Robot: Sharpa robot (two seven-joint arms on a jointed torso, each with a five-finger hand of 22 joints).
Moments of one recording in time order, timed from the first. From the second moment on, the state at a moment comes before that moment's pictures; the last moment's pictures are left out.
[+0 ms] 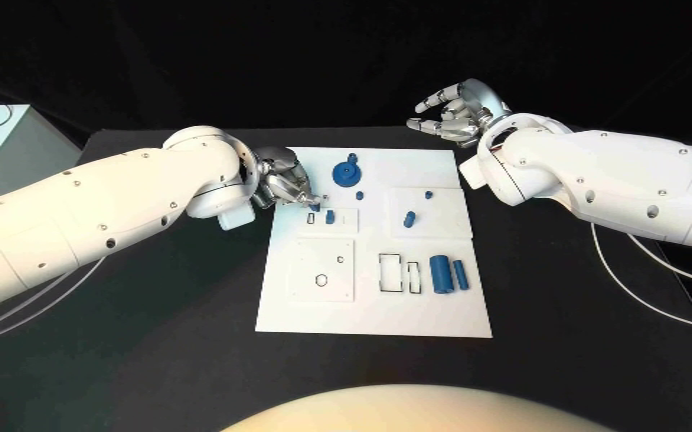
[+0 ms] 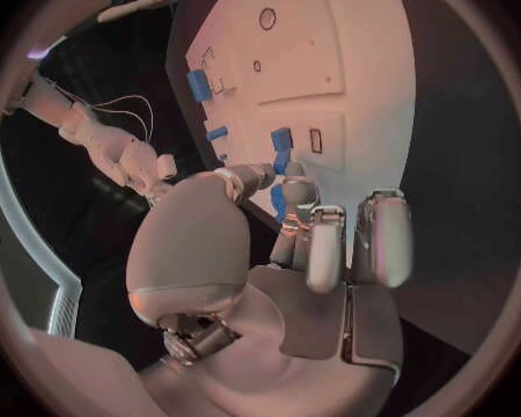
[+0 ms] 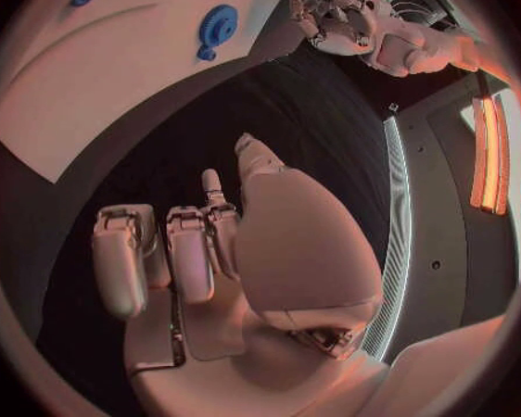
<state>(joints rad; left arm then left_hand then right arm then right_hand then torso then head) 1.29 -0.64 -0.04 1.35 -0.97 0.16 -0.38 1.19 -0.20 0.68 0.20 0.31 0.89 0.07 0.65 0.82 1.21 0.00 1.13 0.80 1.47 -0.05 1.57 1.31 0.07 1.41 0.06 1.46 1.31 1.34 -0.83 -0.15 1.43 -0.73 -0.63 -0.04 1.44 -0.15 0.11 0.29 0.24 0.87 0.17 0.20 0.27 1.46 0.09 1.45 1.31 1.47 0.01 1.53 1.31 0.01 1.47 0.11 1.50 1.31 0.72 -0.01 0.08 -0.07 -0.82</state>
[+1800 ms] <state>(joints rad) 1.28 -0.62 -0.06 1.32 -1.03 0.22 -0.40 1.18 -0.21 0.68 0.20 0.31 0.89 0.07 0.65 0.82 1.21 0.00 1.13 0.80 1.47 -0.05 1.57 1.31 0.07 1.41 0.06 1.46 1.31 1.33 -0.83 -0.15 1.43 -0.73 -0.63 -0.04 1.44 -0.15 0.11 0.29 0.24 0.87 0.17 0.20 0.27 1.46 0.09 1.45 1.31 1.47 0.01 1.53 1.31 0.01 1.47 0.11 1.50 1.31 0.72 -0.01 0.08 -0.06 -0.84</state>
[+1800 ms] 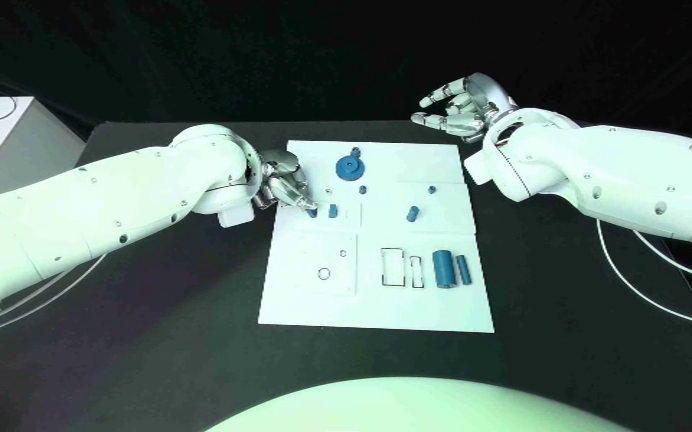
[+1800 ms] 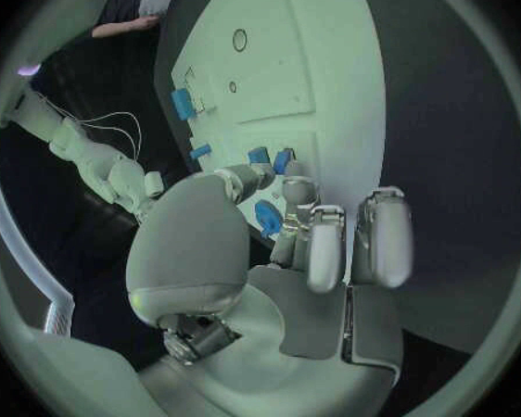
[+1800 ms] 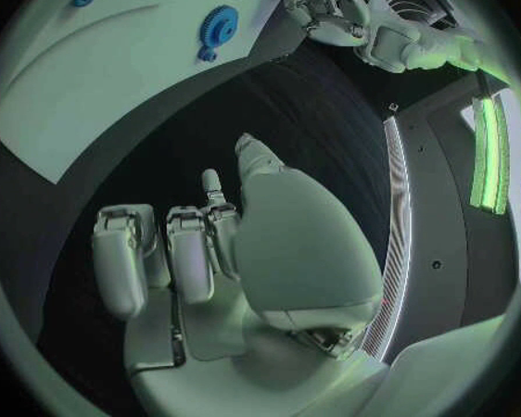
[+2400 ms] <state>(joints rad) 1.29 -0.61 -0.07 1.30 -1.04 0.22 -0.39 1.17 -0.22 0.74 0.15 0.31 0.89 0.07 0.64 0.82 1.21 0.00 1.13 0.80 1.47 -0.05 1.57 1.31 0.07 1.41 0.06 1.46 1.31 1.33 -0.83 -0.15 1.43 -0.73 -0.62 -0.04 1.43 -0.15 0.11 0.29 0.24 0.87 0.17 0.21 0.27 1.46 0.09 1.45 1.31 1.47 0.01 1.53 1.31 0.01 1.47 0.11 1.50 1.31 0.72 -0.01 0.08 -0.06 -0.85</state>
